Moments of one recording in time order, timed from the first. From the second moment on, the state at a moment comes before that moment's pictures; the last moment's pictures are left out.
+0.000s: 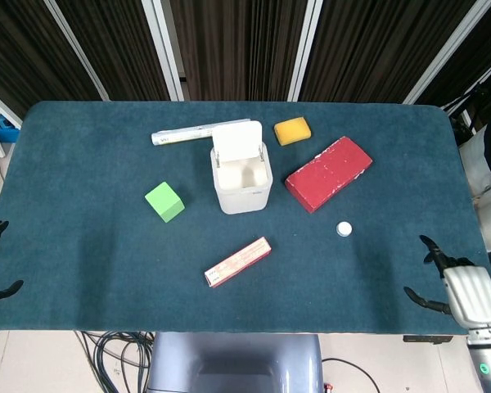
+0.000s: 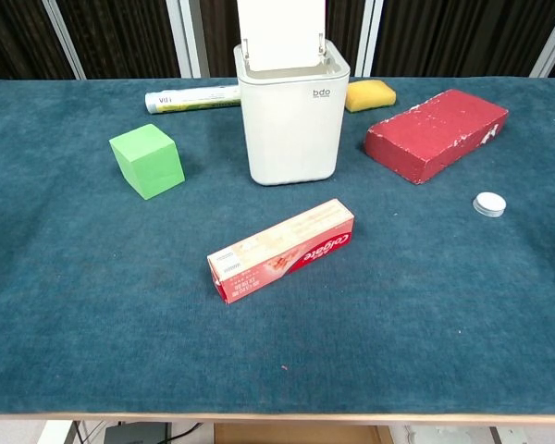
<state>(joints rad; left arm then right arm) -0.09 -1.06 -0.06 -1.63 1.44 1.46 0.07 0.12 -1.07 0.07 -1.63 -1.58 1.43 -0.02</state>
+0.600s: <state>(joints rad) -0.09 -1.06 -0.06 -1.62 1.43 1.46 0.08 0.57 -1.15 0.18 -1.47 -1.24 0.76 -0.09</state>
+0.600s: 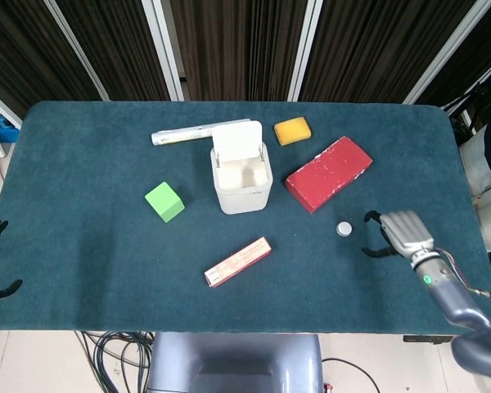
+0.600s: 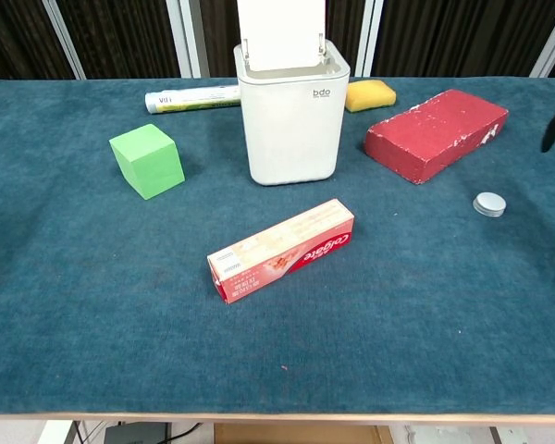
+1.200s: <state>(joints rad) -0.09 -1.06 -0.06 -1.62 1.42 1.45 0.08 0.70 -1.43 0.16 -1.17 -1.07 0.69 -0.26</state>
